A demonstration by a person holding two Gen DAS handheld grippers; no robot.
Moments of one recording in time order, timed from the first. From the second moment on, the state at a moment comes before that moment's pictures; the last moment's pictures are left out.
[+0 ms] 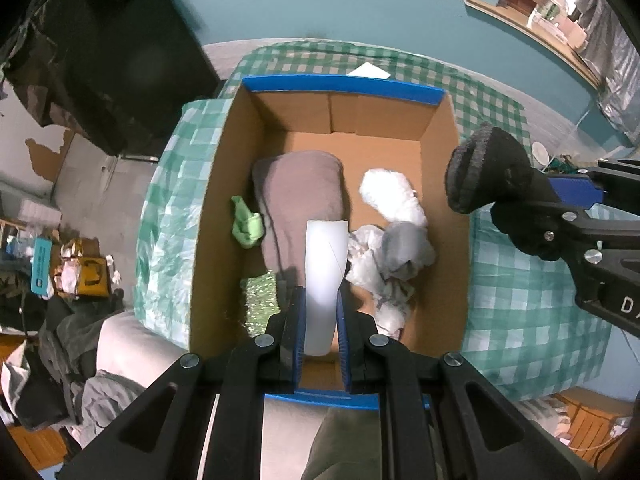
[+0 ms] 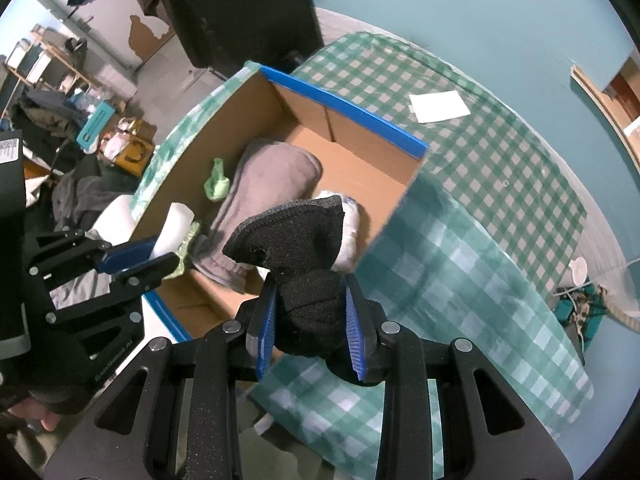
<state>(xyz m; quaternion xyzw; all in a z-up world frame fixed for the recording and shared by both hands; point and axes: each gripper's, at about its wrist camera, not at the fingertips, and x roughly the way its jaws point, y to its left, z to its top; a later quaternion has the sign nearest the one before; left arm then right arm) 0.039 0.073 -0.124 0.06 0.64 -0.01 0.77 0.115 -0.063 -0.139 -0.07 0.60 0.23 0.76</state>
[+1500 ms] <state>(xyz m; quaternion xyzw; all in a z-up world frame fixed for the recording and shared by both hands) 0.043 0.104 -0.094 0.08 0.62 0.02 0.78 0.110 -0.048 -0.096 -0.06 0.57 0.19 0.80</state>
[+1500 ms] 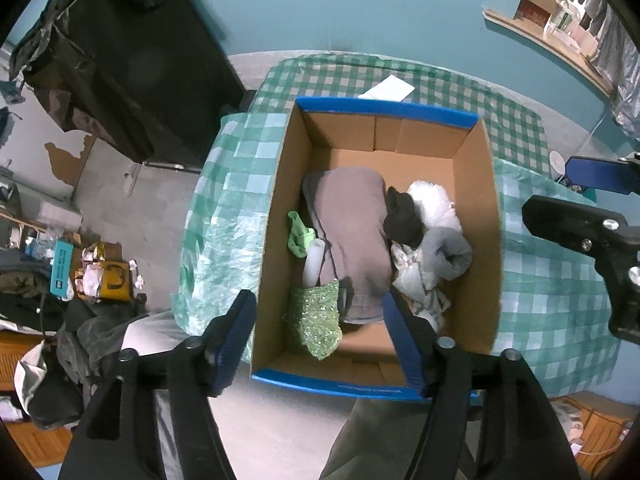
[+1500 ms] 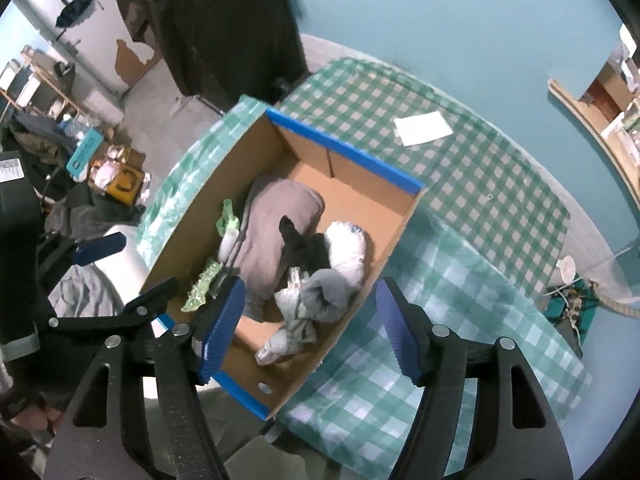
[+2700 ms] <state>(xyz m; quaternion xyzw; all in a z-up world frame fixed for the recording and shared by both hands) 0.005 0.049 -0.007 0.09 0.55 0.00 0.83 0.046 -0.133 -0.027 0.01 0.50 0.11 0.86</state>
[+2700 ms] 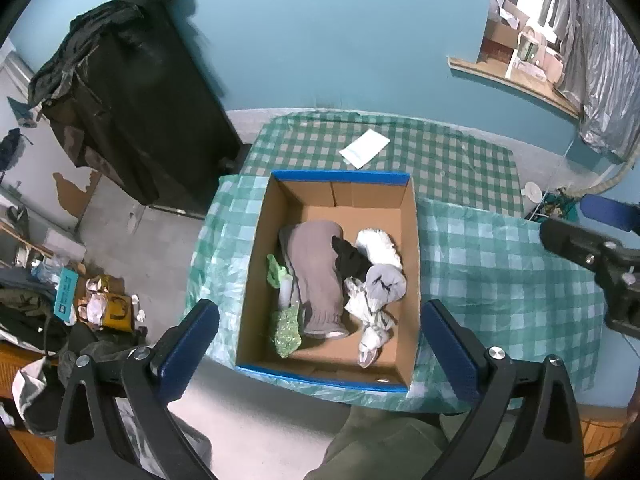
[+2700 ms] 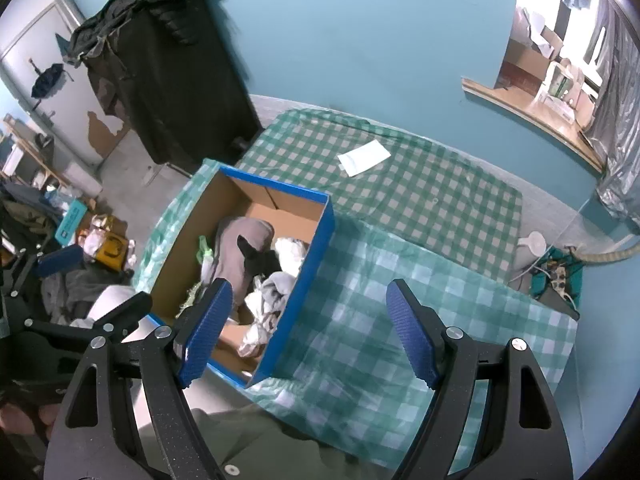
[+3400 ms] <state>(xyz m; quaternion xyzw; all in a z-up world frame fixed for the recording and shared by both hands) 0.003 0.035 -0.004 0.08 0.55 0.01 0.83 0.043 -0.136 -0.021 -0.01 0.49 0.13 0.86</state>
